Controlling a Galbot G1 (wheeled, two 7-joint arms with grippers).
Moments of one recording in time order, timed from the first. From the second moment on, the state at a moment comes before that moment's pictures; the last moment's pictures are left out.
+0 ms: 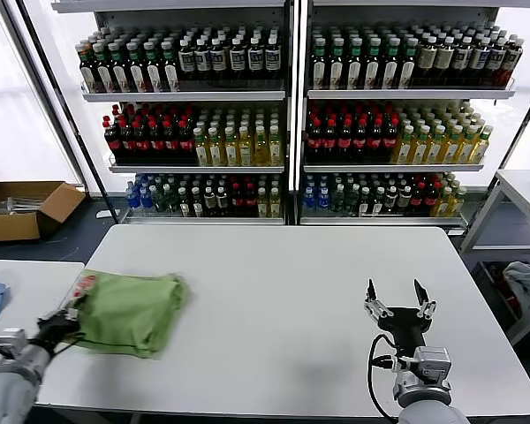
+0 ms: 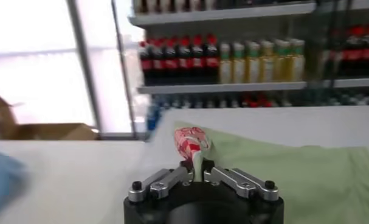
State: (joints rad) left arm 1.35 -1.00 -0.89 -1.69 -0.51 0.34 0.17; right arm -1.46 1.27 0.43 2.28 0.19 -0.40 0.38
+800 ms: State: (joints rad) left arm 1.39 -1.02 -0.67 -2.02 -0.40 0.41 0.06; right arm -1.52 1.30 0.47 2.28 0.16 -0.39 0.39
